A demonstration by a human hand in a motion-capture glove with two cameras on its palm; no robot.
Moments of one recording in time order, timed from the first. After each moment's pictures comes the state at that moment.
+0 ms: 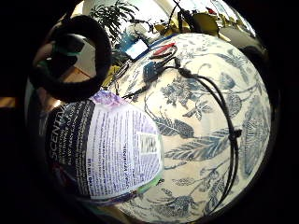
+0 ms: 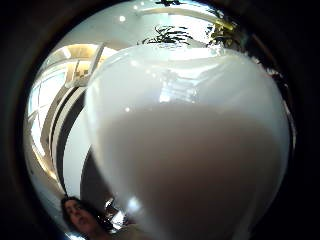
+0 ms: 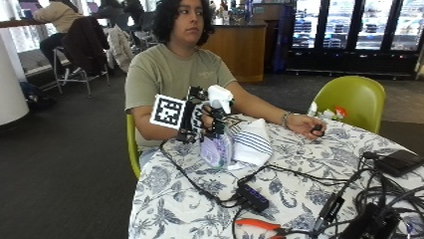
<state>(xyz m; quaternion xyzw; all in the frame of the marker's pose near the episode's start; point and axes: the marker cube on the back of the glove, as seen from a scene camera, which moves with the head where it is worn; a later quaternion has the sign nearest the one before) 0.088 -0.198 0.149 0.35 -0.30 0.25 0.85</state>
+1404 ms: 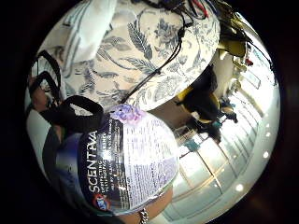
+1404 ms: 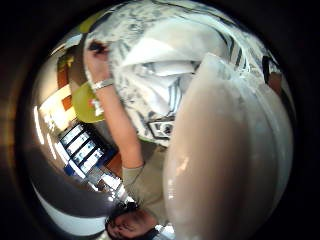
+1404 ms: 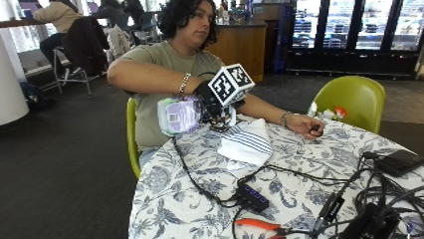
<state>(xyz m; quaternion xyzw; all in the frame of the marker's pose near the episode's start) 0.005 -0.225 0.144 -0.39 0.08 0.23 0.89</state>
